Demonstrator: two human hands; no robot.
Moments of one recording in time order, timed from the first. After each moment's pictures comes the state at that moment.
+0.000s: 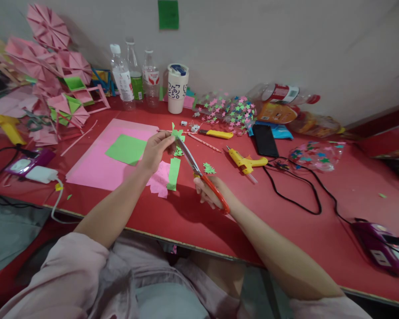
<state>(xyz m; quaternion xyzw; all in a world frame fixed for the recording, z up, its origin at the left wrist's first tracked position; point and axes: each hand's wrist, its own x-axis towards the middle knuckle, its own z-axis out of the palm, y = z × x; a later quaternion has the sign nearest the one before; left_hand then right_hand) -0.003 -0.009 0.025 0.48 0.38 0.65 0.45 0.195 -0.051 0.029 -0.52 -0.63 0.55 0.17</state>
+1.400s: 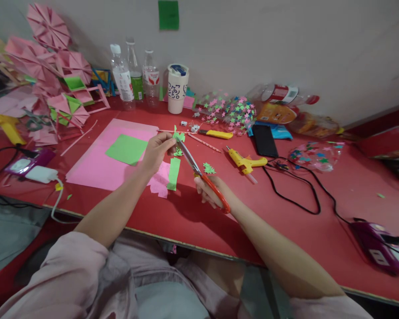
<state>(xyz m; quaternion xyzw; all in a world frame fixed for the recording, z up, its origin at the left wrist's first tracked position) -0.002 -0.008 0.020 0.48 0.39 0.64 0.45 0.196 -0.049 0.033 -0.51 -0.64 0.55 0.16</state>
